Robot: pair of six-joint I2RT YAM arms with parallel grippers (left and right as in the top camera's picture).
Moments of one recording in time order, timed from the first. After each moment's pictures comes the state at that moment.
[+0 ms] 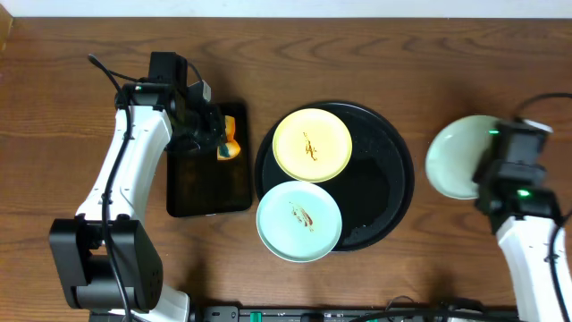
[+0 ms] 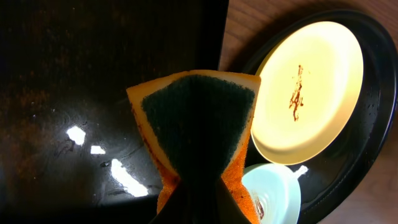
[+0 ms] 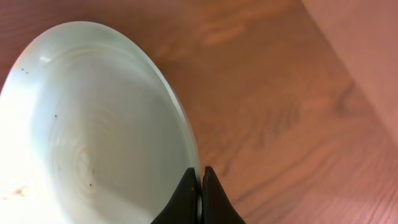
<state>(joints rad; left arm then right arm) -0.03 1.71 1.38 -1.03 0.37 -0.31 -0.15 1.16 0.84 -0.61 0.51 0.22</state>
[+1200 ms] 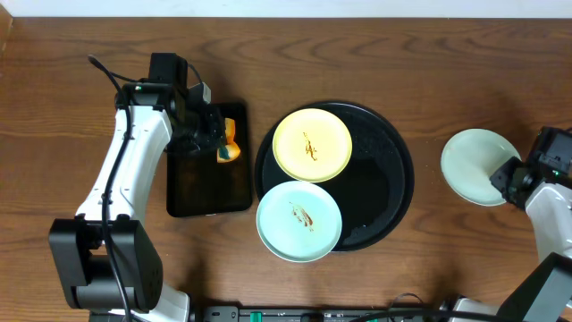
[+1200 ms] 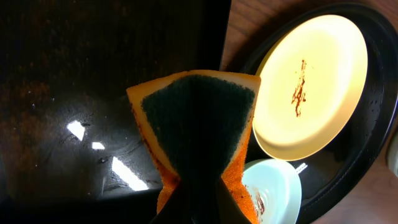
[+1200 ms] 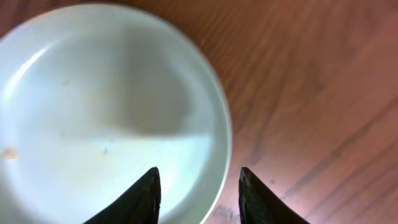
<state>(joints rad) -0.03 1.71 1.38 -1.05 0.37 -0.31 -0.46 1.48 0.85 -0.53 0.14 0.36</state>
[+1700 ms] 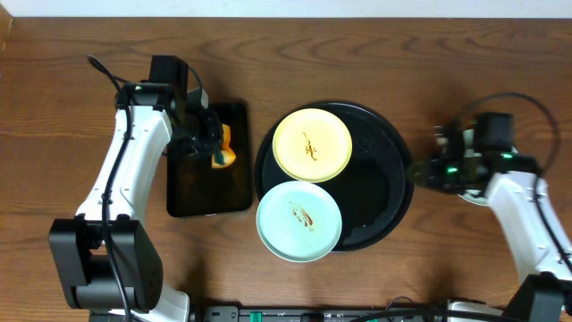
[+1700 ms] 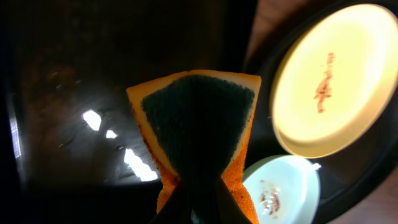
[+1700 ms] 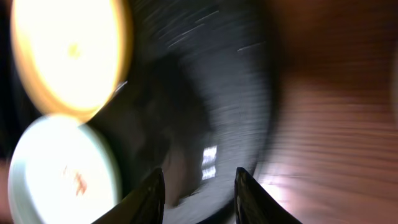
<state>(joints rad) -0.03 1.71 1.38 -1.10 0.29 -0.31 -0.06 1.44 0.91 -0.75 -0.45 0.12</state>
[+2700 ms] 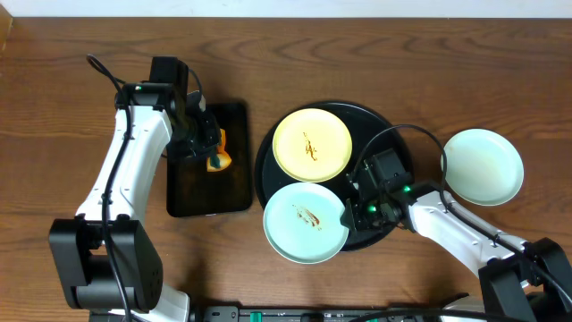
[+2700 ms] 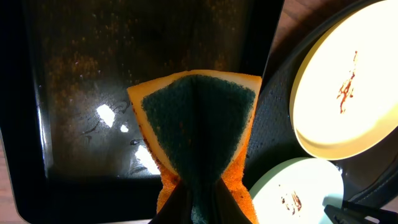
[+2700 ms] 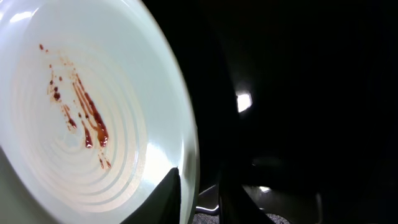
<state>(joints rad) -0.03 1.71 1.38 -1.12 0.25 -0.31 0.44 1.53 0.68 -0.49 -0.42 0.33</state>
